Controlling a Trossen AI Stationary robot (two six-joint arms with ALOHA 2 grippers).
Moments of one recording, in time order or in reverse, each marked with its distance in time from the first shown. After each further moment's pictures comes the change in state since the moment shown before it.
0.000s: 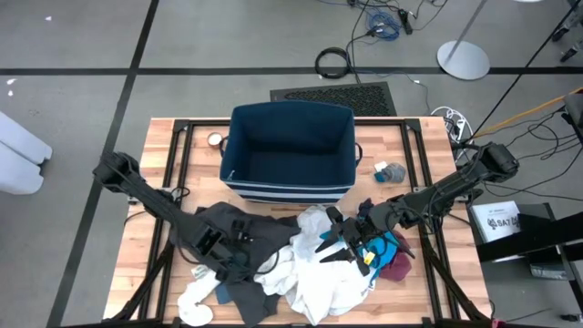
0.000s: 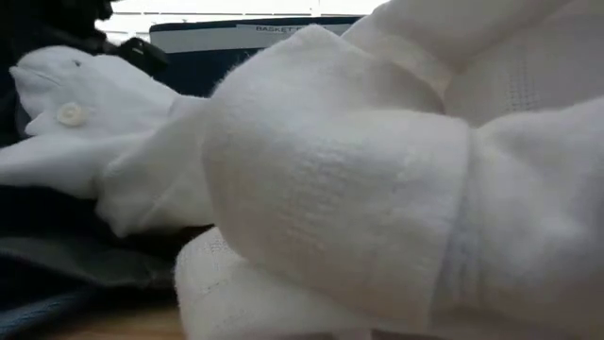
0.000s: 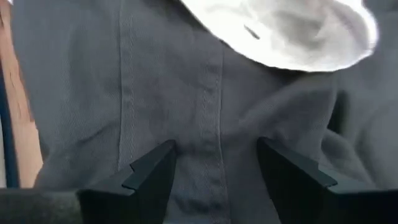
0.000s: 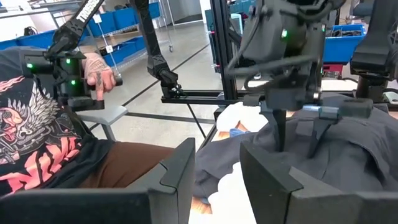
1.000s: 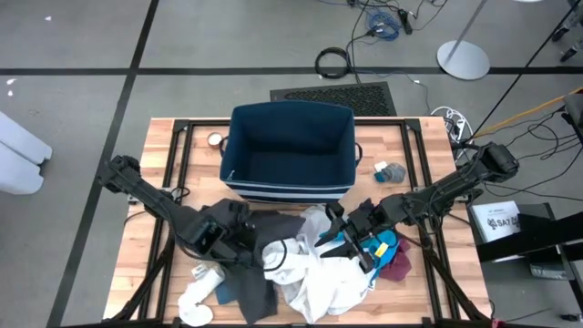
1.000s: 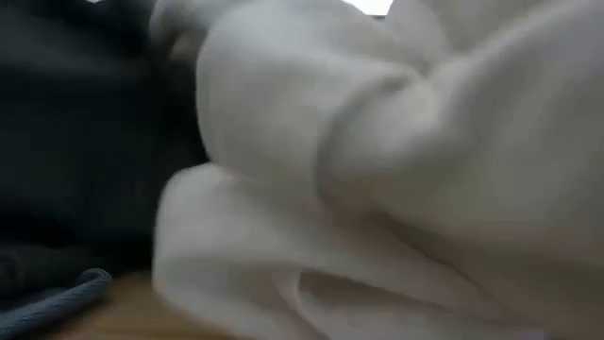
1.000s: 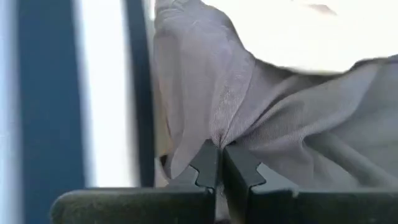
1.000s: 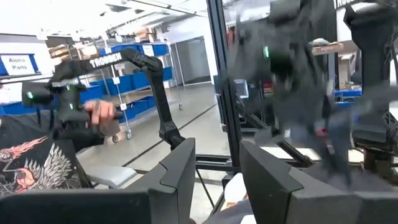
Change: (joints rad) left arm 0.012 0.048 0.533 -0.595 -0.319 -0.020; right arm -0.011 0.000 0.000 0.275 0.000 -0.001
